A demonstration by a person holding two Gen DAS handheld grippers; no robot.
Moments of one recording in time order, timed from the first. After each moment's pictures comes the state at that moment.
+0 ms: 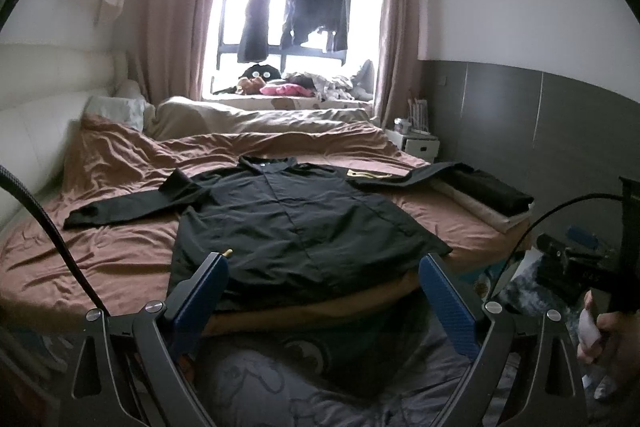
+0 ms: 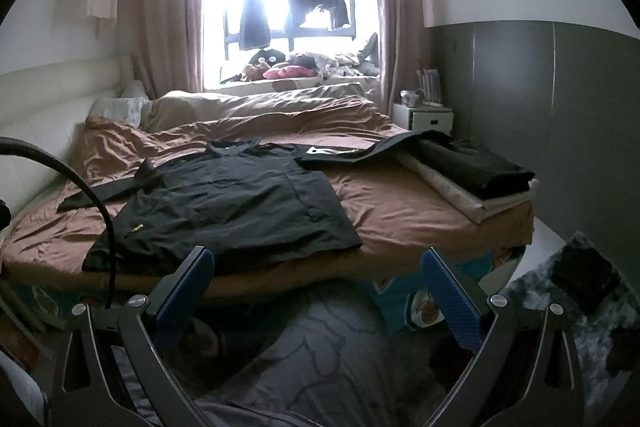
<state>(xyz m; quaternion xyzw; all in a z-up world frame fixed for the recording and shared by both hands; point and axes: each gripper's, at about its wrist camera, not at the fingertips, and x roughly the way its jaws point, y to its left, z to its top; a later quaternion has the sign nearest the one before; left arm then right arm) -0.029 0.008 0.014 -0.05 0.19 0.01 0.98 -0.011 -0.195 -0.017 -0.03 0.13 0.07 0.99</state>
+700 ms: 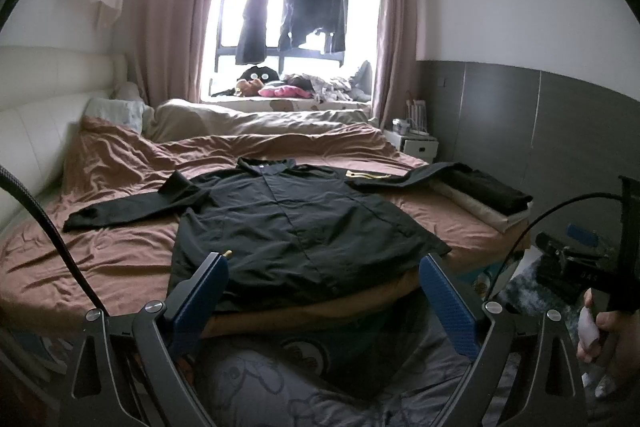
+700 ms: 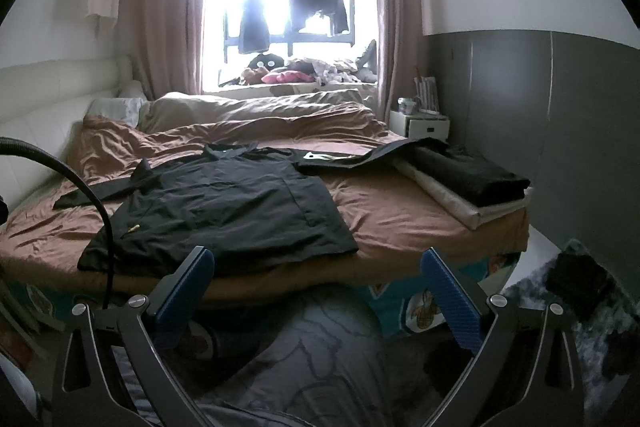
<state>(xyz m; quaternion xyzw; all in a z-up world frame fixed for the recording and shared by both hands) -0.030 0.008 0.014 -0.04 0.19 0.01 0.98 -0.012 -0.192 -0.019 -0.05 0.12 0.07 0.99</state>
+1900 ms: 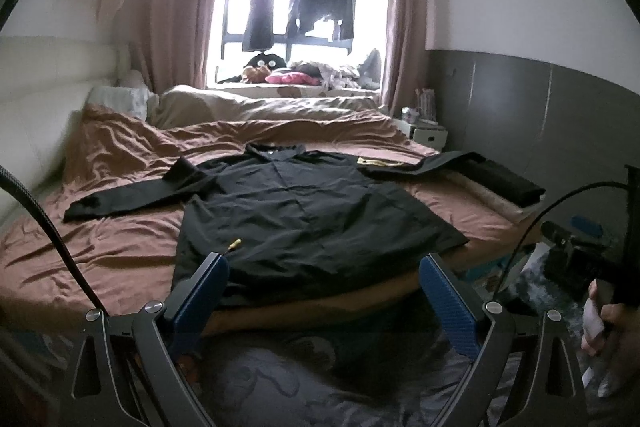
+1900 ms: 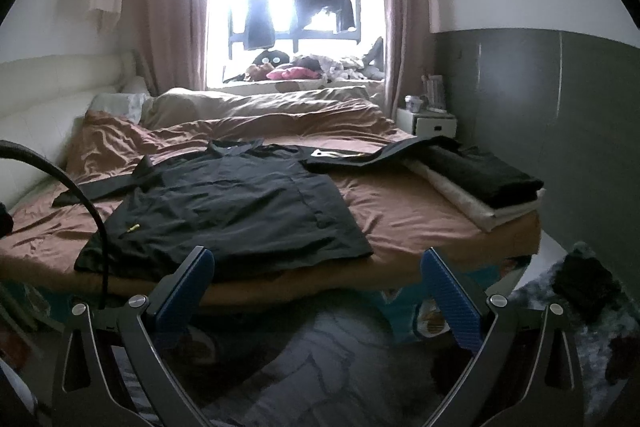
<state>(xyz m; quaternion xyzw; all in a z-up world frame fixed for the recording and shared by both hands) -0.005 0.027 -0.007 -0.05 0.21 0.03 0.98 0.022 -0.177 -0.026 -0.04 0.13 0.08 0.99</state>
